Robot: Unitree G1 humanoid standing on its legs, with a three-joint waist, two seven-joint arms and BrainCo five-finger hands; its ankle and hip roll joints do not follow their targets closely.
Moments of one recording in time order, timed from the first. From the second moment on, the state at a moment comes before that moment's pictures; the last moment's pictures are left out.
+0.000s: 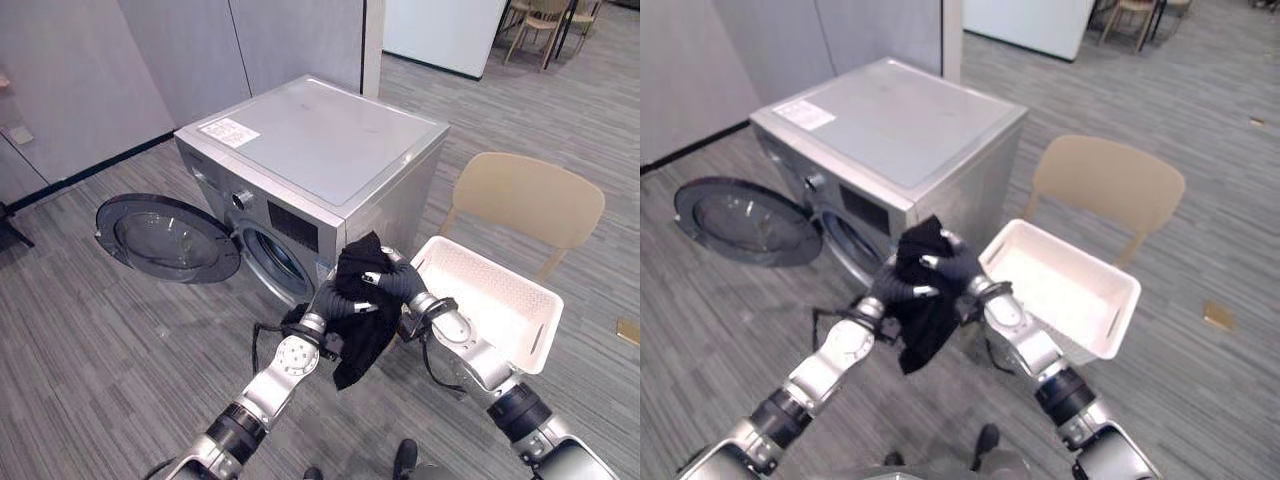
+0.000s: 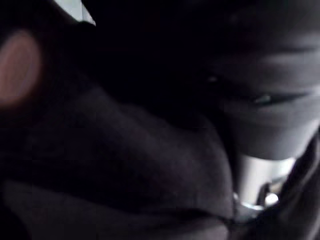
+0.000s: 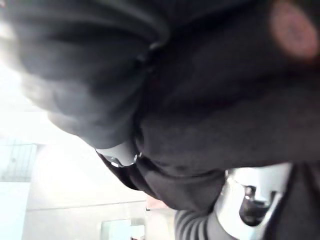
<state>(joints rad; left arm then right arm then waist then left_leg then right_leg) -0.25 0.32 -0.56 0.21 -0.11 -0.10 0.09 -0.36 -0.29 0.52 0.11 0.46 -0.02 -0.02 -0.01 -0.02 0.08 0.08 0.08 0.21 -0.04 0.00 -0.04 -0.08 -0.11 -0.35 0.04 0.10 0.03</state>
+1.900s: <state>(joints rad) 0.09 0.41 -0.07 0.63 -0.11 -0.02 0.10 0.08 -0.34 0.25 0.53 -0.12 0.00 0.00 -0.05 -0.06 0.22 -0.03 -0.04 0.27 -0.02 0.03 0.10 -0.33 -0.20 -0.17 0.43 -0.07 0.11</state>
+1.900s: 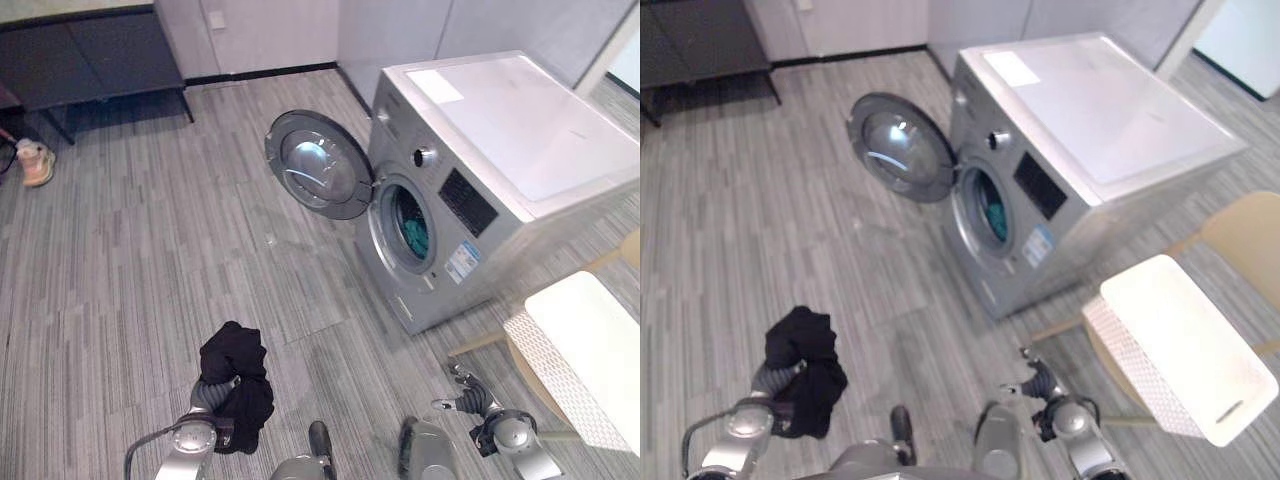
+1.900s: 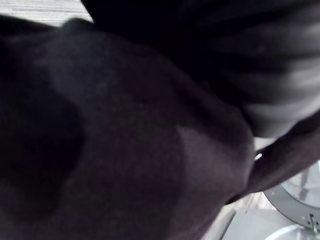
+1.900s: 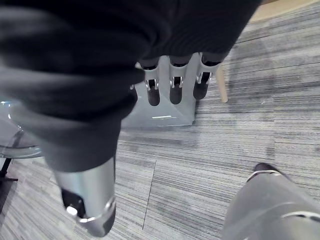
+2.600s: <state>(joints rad) 0.07 0.30 -0.14 0.64 -0.10 -0.02 0.08 0.10 -0.38 0.26 0.58 -0.12 0.00 0.00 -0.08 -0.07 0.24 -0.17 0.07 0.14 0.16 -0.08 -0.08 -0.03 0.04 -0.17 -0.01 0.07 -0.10</state>
